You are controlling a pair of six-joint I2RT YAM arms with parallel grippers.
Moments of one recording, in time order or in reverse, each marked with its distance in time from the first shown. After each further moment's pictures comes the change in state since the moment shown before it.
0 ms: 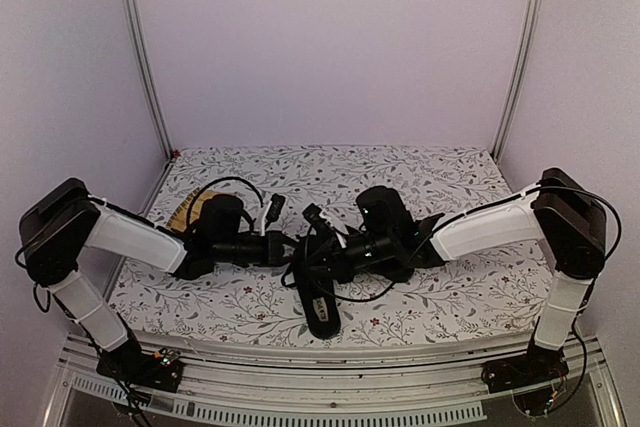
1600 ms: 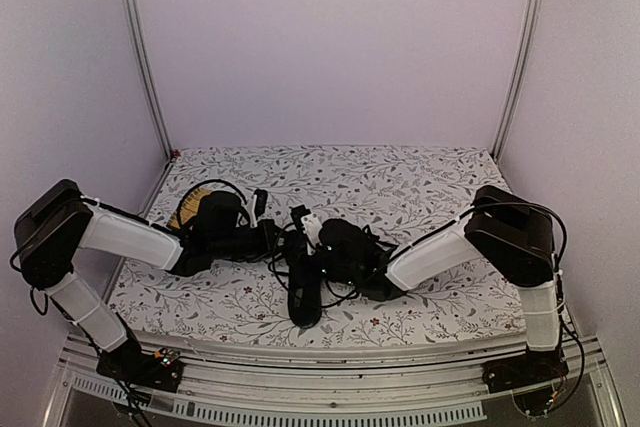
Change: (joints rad) left arm 0.006 -0.038 0.008 -0.069 -0.188 -0.201; right arm 0.137 0.301 0.129 0.330 0.701 0.222
